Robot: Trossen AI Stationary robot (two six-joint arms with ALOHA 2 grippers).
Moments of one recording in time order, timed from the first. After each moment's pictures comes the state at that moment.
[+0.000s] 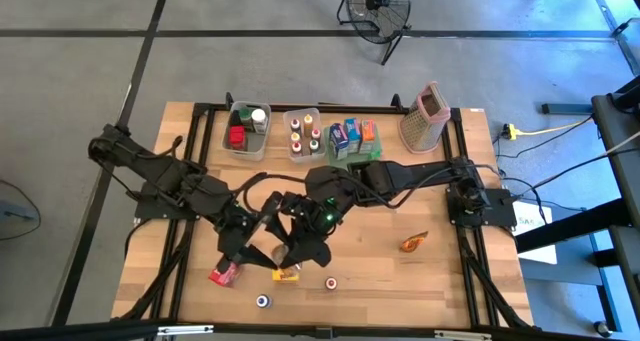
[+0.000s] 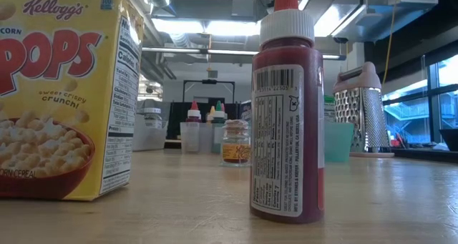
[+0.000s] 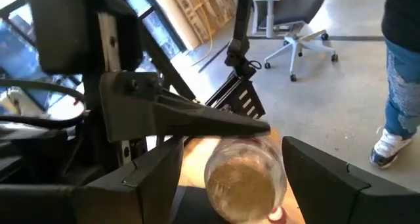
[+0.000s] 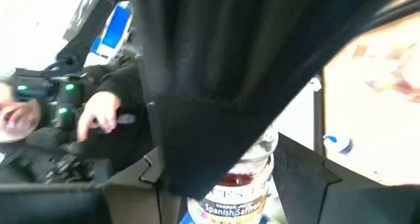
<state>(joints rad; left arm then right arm) -0.46 1.31 1.45 -0.42 0.04 0.51 0.26 2.08 2.31 -0.63 -0.50 0.80</state>
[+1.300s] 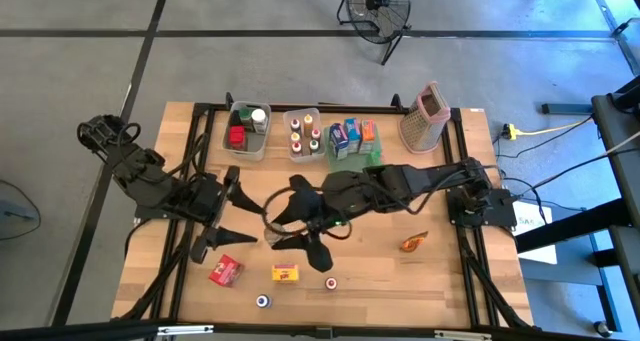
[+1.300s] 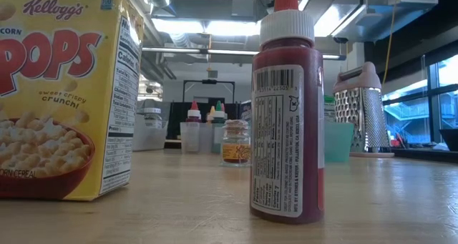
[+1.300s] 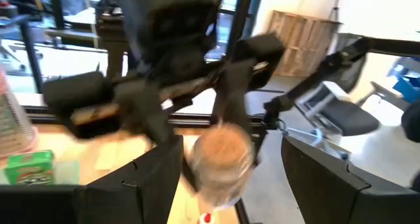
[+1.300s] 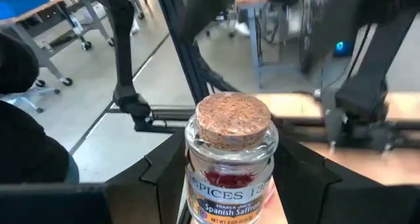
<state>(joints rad) -0.65 1.14 1.45 -0.50 -0.42 -0.30 0.32 2.03 2.31 -0.60 -0.06 0.24</state>
